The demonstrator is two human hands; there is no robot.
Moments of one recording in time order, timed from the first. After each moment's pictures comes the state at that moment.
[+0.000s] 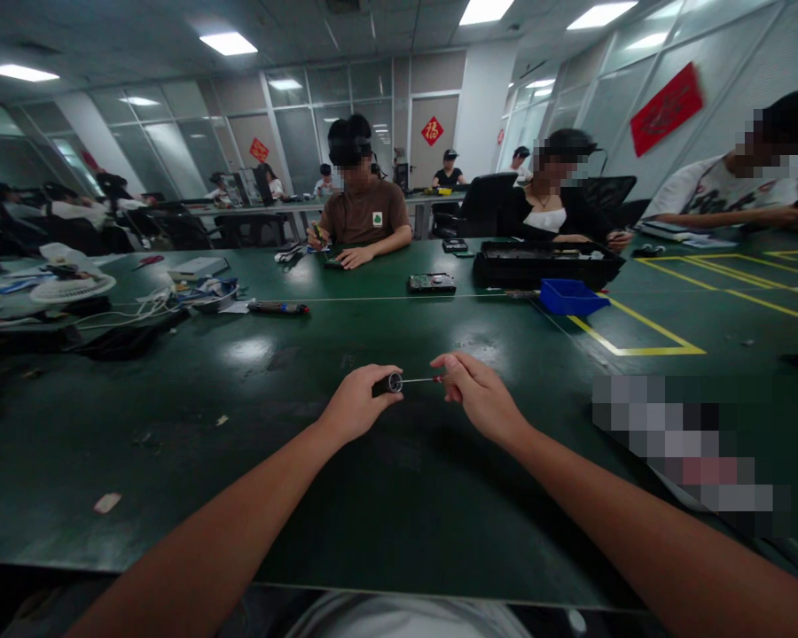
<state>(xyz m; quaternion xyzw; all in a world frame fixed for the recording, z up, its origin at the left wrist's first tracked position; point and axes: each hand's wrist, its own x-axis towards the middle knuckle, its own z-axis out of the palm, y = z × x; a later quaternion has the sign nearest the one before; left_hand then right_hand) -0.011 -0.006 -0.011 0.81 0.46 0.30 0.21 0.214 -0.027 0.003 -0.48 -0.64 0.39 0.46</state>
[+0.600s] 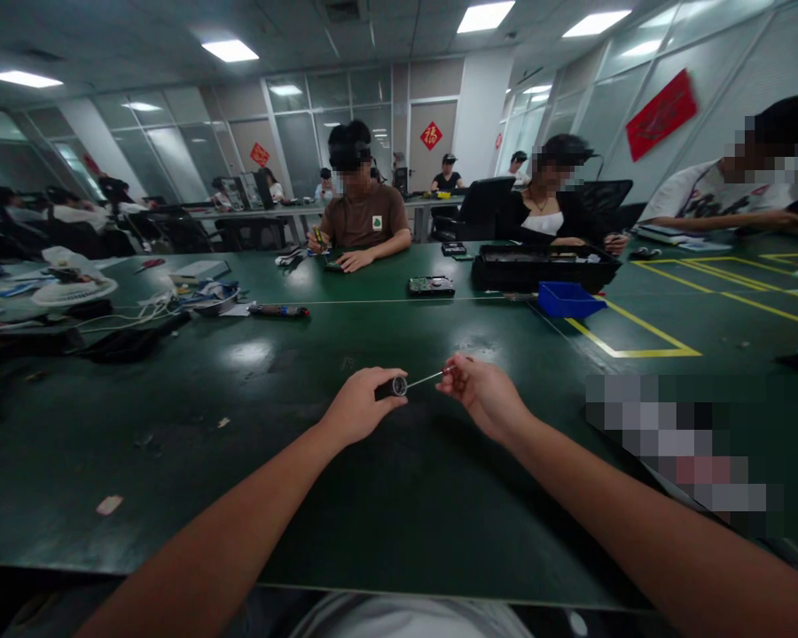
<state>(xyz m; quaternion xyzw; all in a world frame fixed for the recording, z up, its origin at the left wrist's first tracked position) -0.008 -0.013 -0.001 0.81 0.46 0.29 0.22 0.218 -0.010 -0.008 -0.43 -0.43 0.57 0.55</state>
